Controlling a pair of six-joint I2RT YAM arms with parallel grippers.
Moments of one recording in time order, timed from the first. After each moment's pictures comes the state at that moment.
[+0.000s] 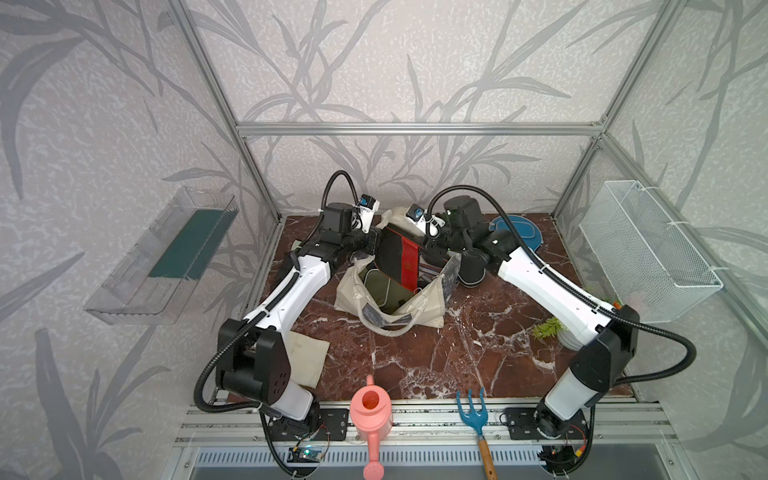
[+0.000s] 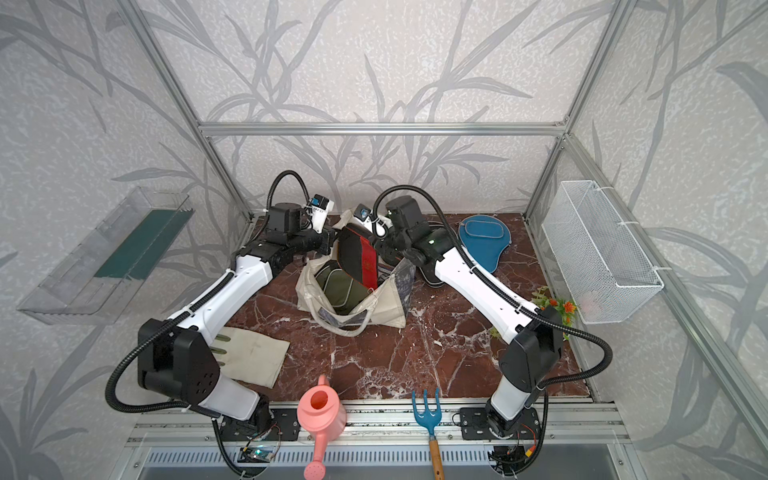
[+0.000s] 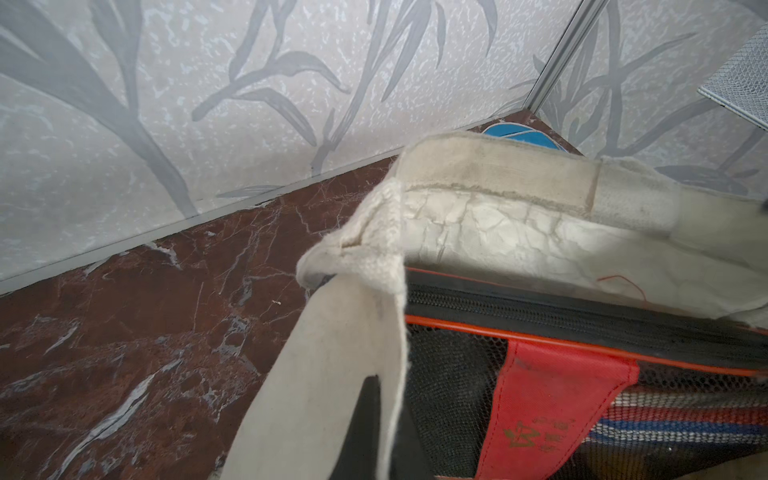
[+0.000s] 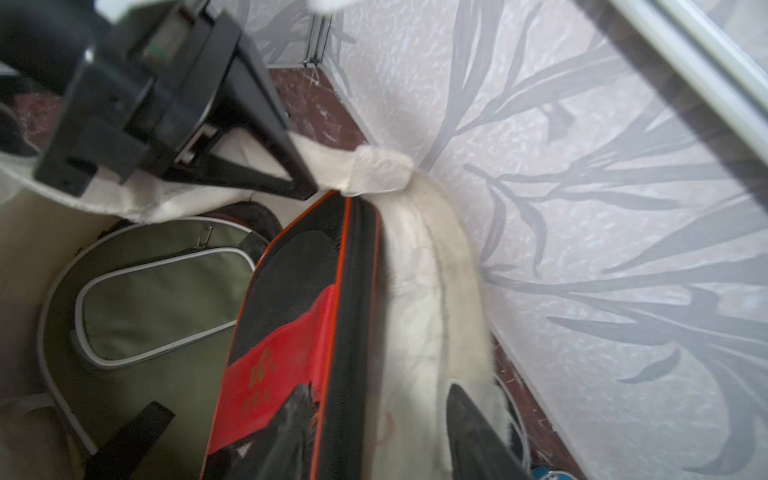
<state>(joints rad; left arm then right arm) -0.26 1.54 1.31 -0.29 0.33 0.03 0.65 1.68 1.73 -0.55 -0.06 -0.46</state>
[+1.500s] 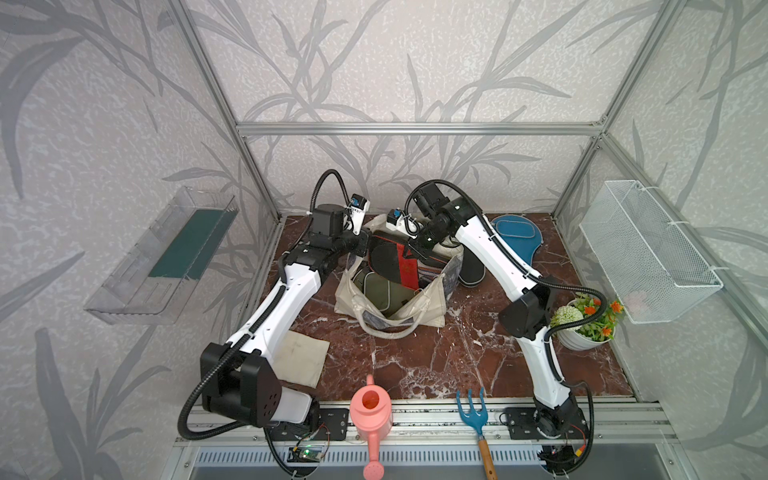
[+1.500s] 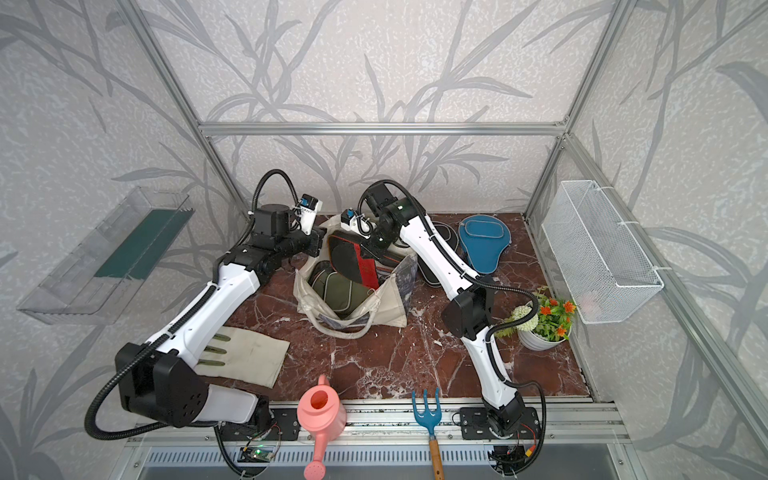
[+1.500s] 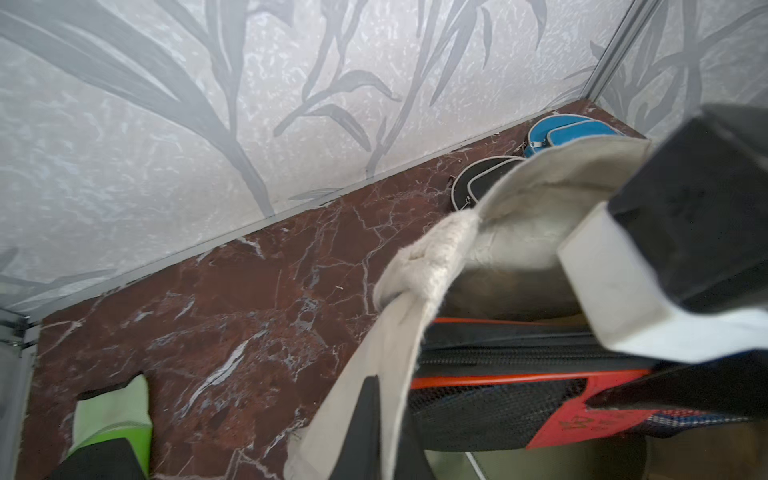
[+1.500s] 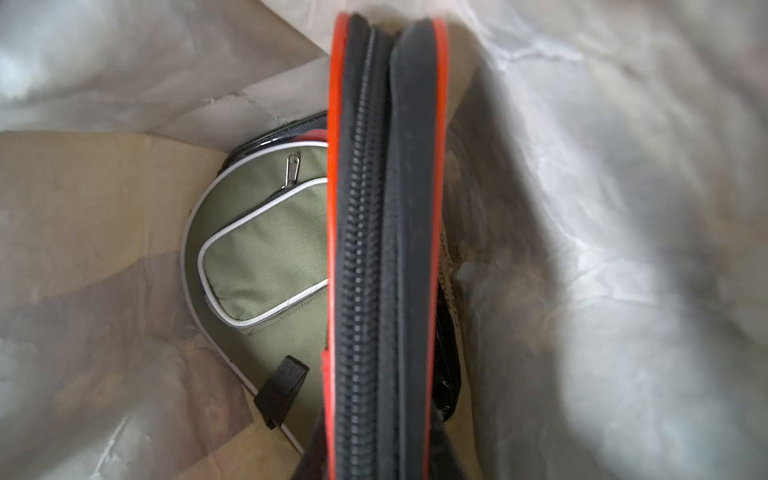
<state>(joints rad) -0.23 1.41 1.29 -0.37 0.17 0.13 0.63 2.26 2.51 -1.31 -0.33 -0.39</state>
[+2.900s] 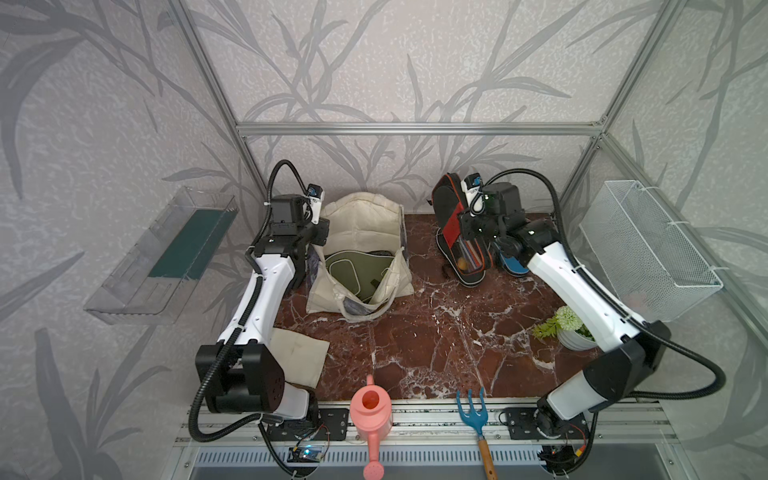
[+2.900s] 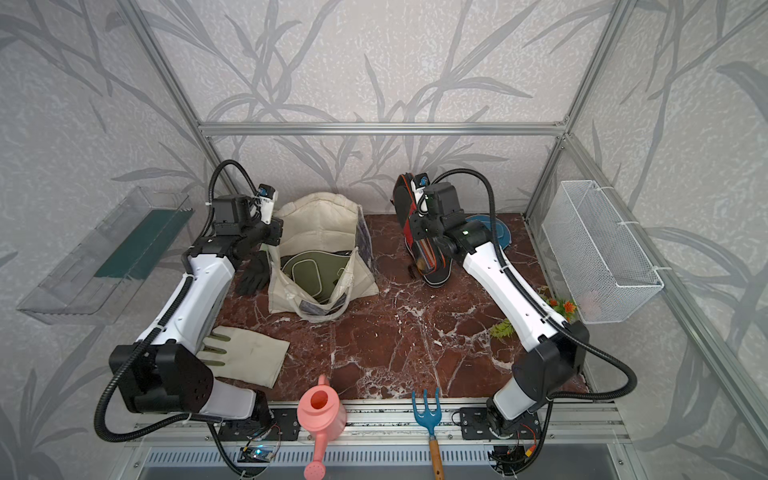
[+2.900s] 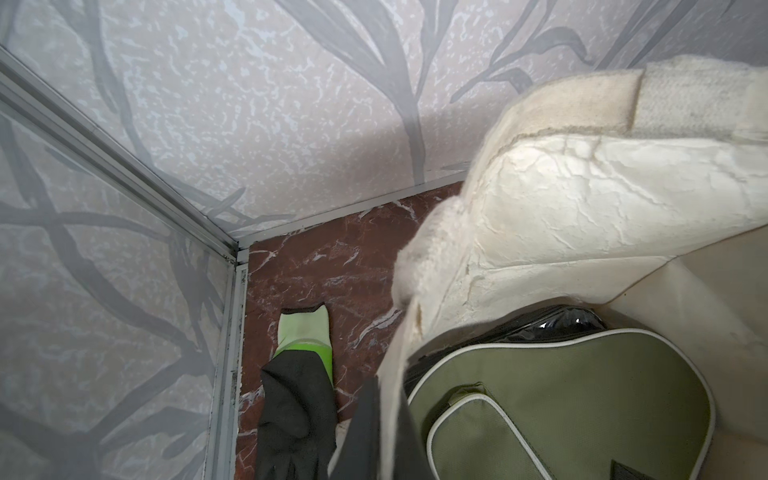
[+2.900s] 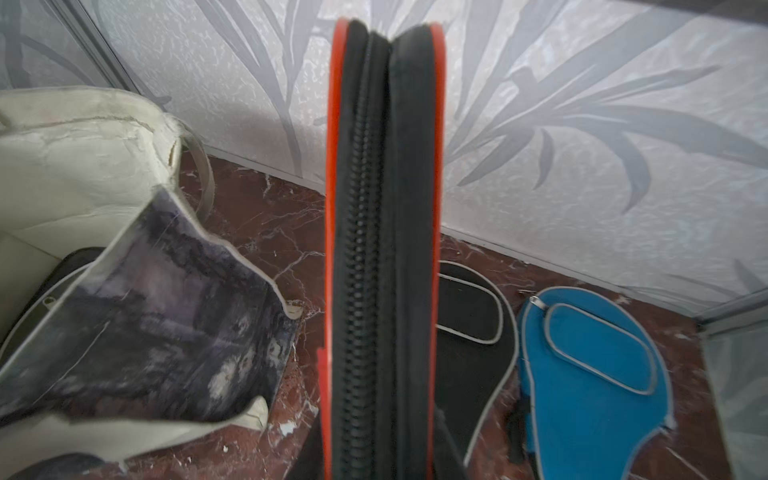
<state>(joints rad) 0.02 1.45 1.37 -0.44 0.10 0.27 0.48 1.66 1.67 -0.53 0.09 0.08</state>
